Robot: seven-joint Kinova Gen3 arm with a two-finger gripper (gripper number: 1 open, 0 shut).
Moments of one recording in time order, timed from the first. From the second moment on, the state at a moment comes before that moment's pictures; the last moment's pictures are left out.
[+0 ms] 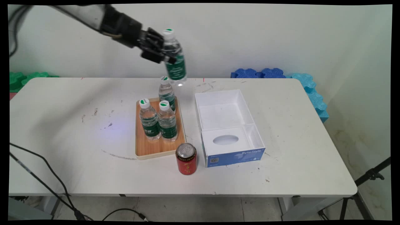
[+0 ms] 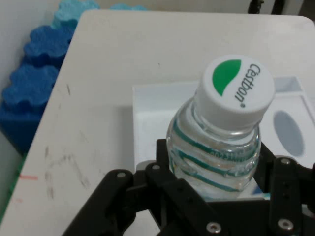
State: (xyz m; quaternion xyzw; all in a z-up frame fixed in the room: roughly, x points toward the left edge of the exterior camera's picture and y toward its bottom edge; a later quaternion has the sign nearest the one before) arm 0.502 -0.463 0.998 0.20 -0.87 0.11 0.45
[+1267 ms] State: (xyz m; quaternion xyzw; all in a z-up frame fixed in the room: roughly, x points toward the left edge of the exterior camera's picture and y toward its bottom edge) arm 0.628 -0.405 0.960 0.23 -0.87 0.10 0.43
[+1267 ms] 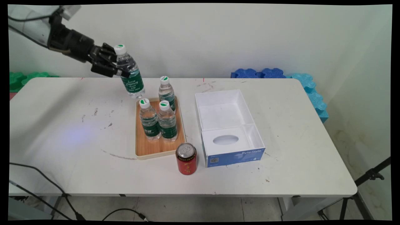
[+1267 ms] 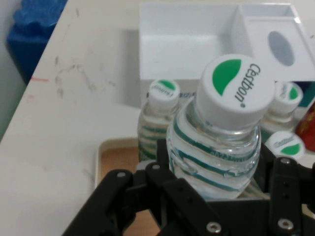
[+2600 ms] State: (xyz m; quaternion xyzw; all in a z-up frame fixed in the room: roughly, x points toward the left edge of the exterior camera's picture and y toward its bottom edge) arm 0.600 -0.411 0.838 0.25 -0.87 0.12 0.41
